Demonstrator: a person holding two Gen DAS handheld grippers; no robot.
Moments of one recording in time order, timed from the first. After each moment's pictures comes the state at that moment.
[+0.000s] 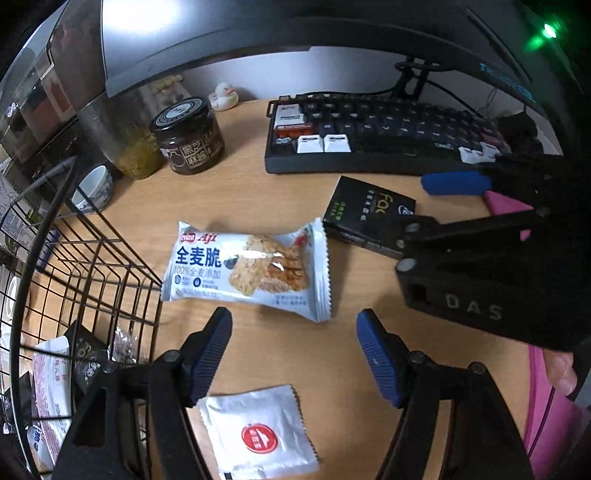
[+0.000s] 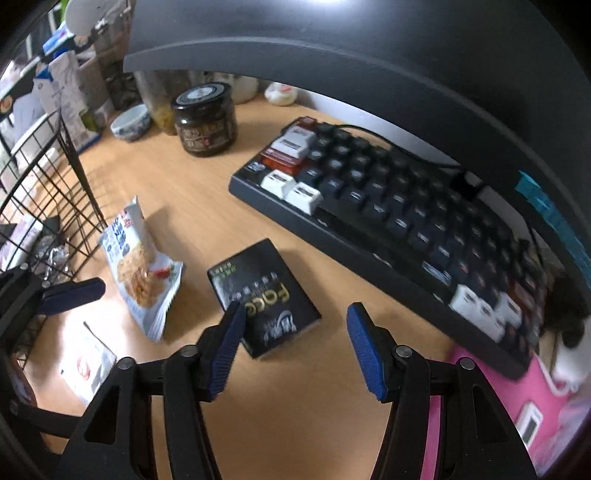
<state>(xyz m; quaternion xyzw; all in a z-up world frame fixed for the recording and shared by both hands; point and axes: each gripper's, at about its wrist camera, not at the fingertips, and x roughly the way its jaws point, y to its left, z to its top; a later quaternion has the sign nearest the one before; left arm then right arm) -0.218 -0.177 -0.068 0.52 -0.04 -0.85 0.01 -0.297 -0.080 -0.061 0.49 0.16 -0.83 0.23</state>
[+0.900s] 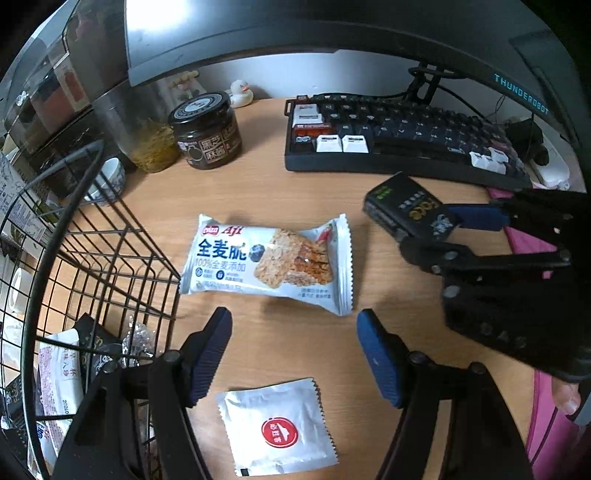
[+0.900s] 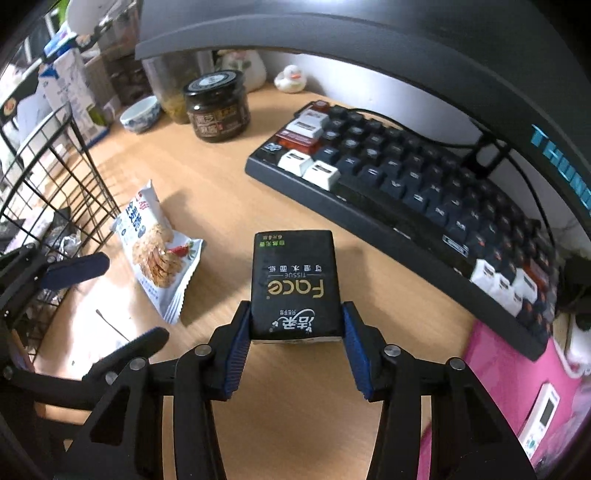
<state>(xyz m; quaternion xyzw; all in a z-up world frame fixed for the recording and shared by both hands) -0.215 -0.191 -0.064 0.52 -0.03 -0.85 0.02 -0.275 -0.072 -0.064 0.51 0.14 -0.82 0.22</state>
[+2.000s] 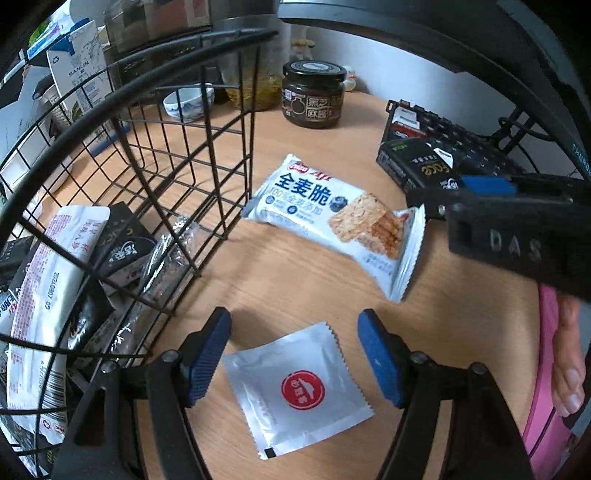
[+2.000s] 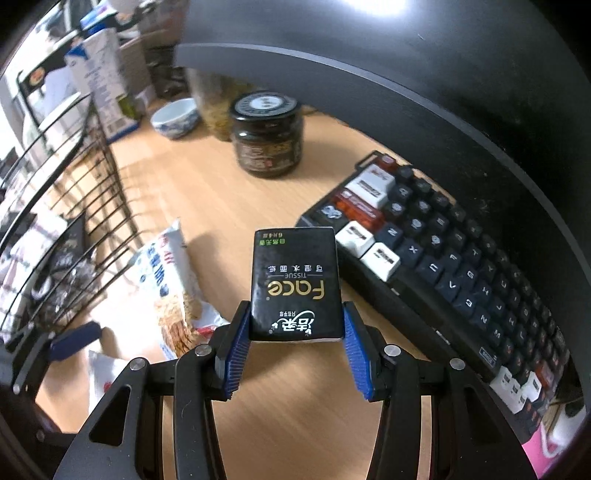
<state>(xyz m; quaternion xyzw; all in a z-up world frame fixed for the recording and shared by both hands) -0.179 -0.219 -0.082 0.51 0.11 -0.84 0.16 -0.301 -0.132 -0.056 0.48 0.21 -0.80 0.30</state>
